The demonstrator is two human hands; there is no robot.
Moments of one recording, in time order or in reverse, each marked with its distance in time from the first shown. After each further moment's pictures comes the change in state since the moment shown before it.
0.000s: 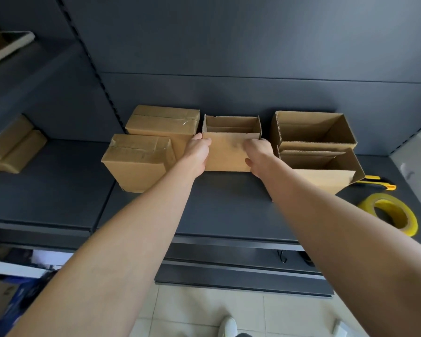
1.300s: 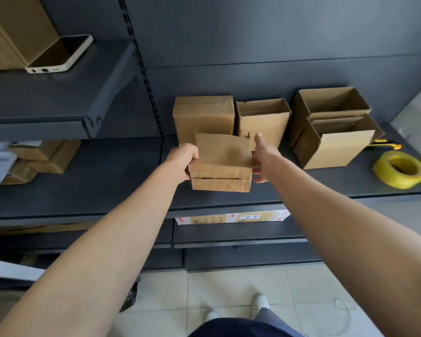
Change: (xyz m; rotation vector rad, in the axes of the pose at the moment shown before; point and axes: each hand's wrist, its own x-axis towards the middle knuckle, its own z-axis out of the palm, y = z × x) left_hand -0.063 0.001 -0.183 0.169 -0.046 -0.167; right_hand -0.125 0.048 0.075 0.080 -0.004 0.204
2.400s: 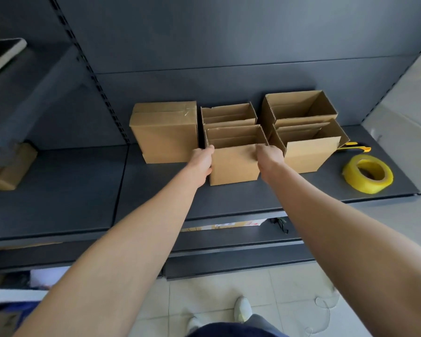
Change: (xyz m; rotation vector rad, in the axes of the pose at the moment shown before) left_hand 0.026 0.001 0.146 -0.017 -0.087 0.068; right_hand 0.063 -0.015 -0.087 0.055 0.202 -0.199
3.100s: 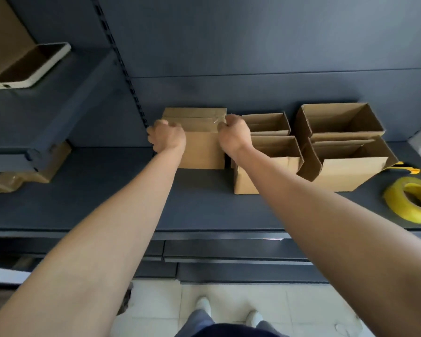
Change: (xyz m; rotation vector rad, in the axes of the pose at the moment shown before) left_hand 0.034 0.073 -0.102 0.377 0.717 0.266; right_hand -0.048 -0.066 0.122 -0.460 -0.287 -0.555
